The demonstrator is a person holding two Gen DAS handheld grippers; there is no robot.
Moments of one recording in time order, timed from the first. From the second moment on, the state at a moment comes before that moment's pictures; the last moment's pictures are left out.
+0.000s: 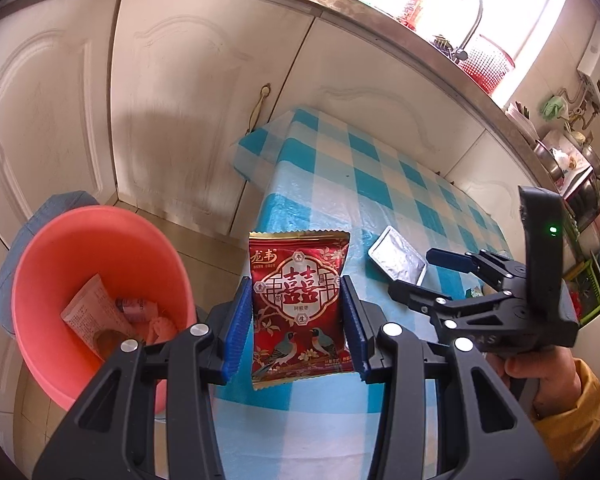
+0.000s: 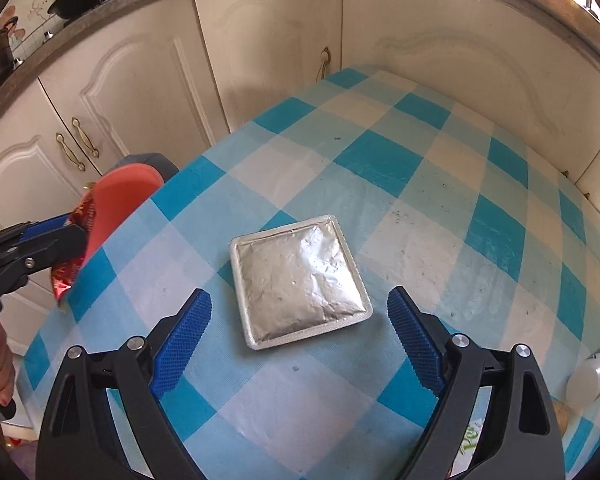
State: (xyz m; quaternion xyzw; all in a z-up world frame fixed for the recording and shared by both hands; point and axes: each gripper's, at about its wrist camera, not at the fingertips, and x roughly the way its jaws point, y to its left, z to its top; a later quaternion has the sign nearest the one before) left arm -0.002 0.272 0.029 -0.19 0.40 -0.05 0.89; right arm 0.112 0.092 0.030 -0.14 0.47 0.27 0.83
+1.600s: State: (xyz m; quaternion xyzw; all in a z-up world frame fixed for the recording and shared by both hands) left arm -0.061 0.380 0.024 -0.26 0.35 0.03 0.90; right arm 0.081 0.164 0.089 -0.11 0.40 0.29 0.86
